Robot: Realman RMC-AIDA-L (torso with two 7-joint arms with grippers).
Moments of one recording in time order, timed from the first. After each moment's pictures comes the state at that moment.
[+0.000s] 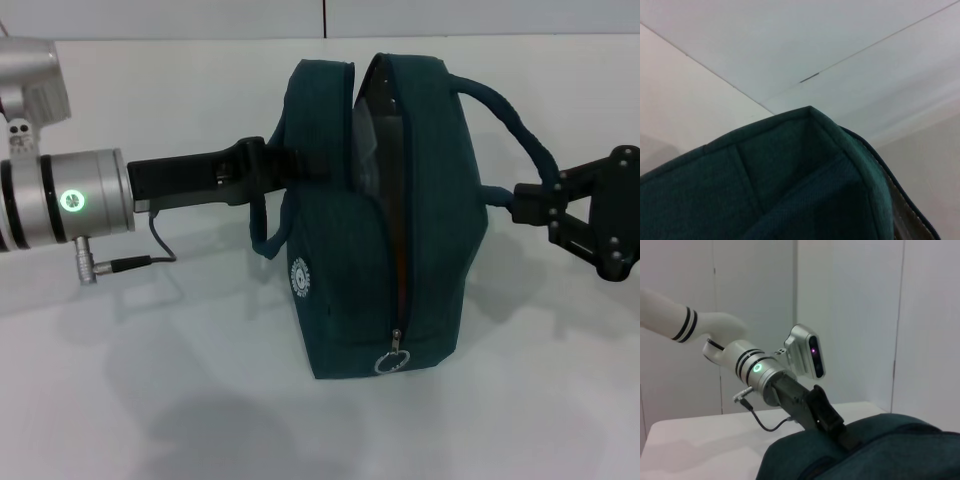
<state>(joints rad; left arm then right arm) -0.60 -2.09 0.75 0.56 1.84 1.55 -2.22 0.25 2.01 -1.15 -1.17 -1.57 -1.56 1.39</state>
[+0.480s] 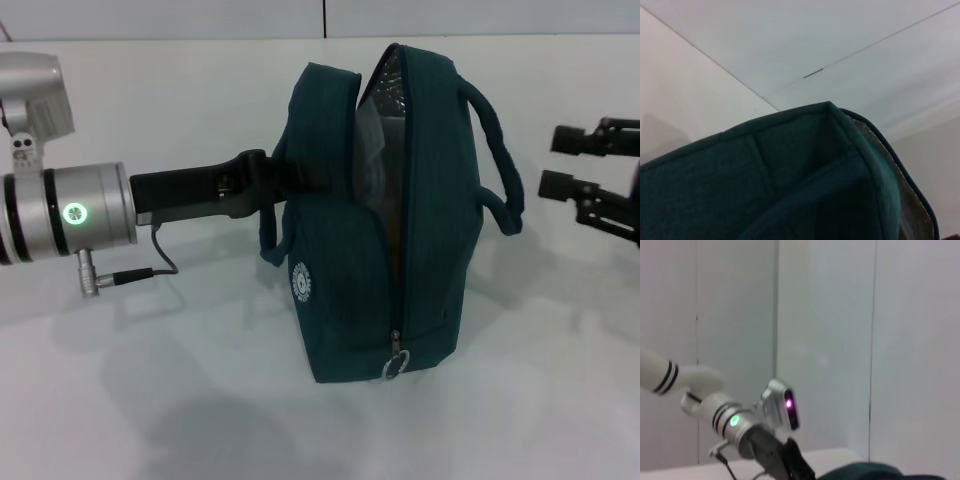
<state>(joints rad) -0.59 -2.09 0.76 0.53 1.84 1.55 -2.21 0.23 2.01 -1.05 -1.08 -1.45 -1.62 1.32</state>
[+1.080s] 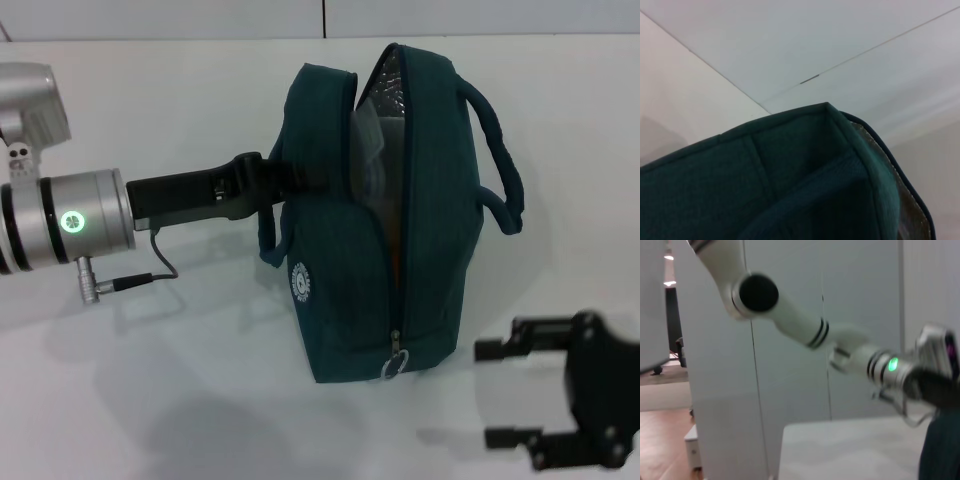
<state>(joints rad) -0.58 -2.09 0.76 0.50 1.81 1.55 -2.17 0.26 2.01 -1.21 -0.84 -1.59 -1.82 1.08</state>
